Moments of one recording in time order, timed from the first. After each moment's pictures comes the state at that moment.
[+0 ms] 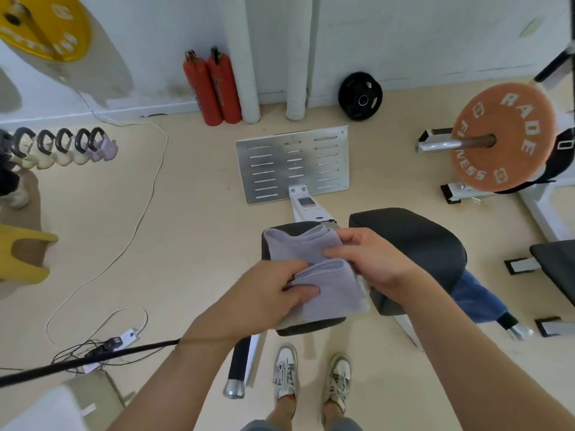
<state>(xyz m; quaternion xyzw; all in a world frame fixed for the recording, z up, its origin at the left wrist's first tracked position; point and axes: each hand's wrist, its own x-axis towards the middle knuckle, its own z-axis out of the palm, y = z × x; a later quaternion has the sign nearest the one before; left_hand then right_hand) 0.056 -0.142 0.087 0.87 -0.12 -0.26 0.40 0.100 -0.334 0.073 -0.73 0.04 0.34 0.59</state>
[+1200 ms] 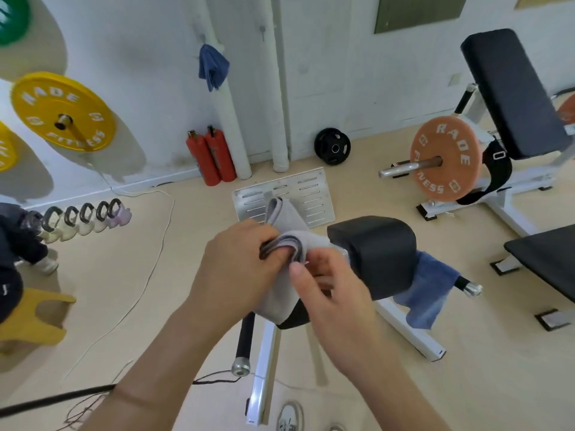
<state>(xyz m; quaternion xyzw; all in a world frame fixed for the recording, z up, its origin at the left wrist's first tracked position) -0.063 -0.169 0.204 0.97 -0.12 0.07 0.22 -0.122 -0.306 0.182 -0.78 0.05 0.01 0.62</state>
